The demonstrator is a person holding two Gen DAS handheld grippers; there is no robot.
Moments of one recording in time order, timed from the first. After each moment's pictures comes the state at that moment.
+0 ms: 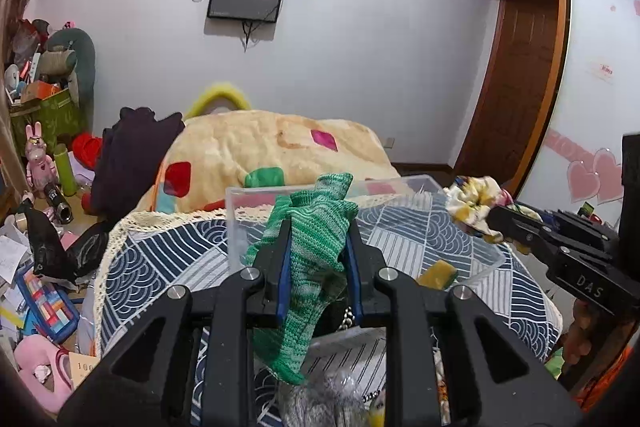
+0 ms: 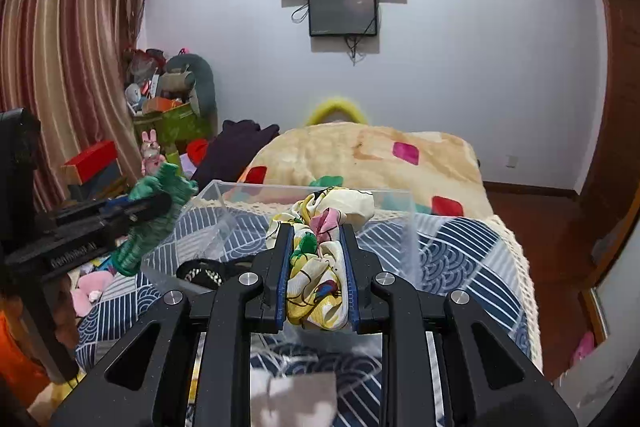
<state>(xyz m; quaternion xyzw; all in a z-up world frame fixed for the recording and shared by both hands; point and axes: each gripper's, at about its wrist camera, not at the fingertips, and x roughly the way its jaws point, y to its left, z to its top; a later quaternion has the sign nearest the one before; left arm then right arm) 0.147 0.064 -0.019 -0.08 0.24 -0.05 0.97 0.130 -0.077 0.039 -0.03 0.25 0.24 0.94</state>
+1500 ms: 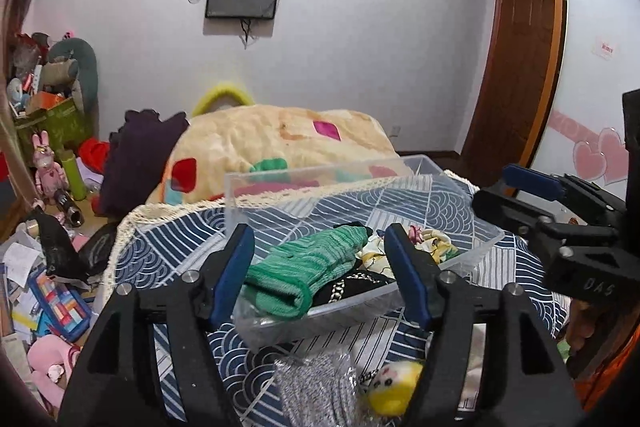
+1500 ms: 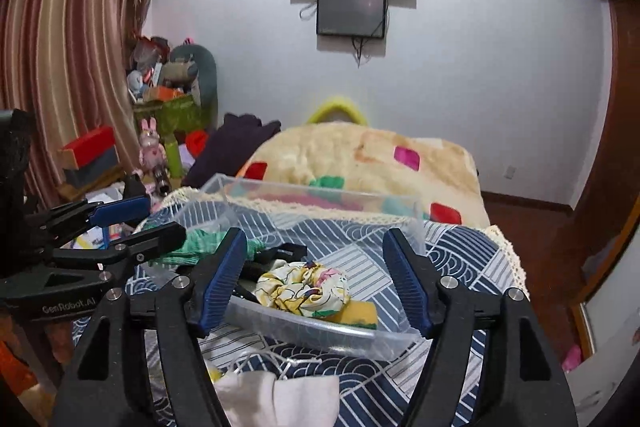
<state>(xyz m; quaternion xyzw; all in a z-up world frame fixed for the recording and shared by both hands) 0.123 0.053 -0.016 -0.05 0.24 -0.04 0.97 0.117 -0.075 0.047 -0.06 0.24 0.24 0.94</state>
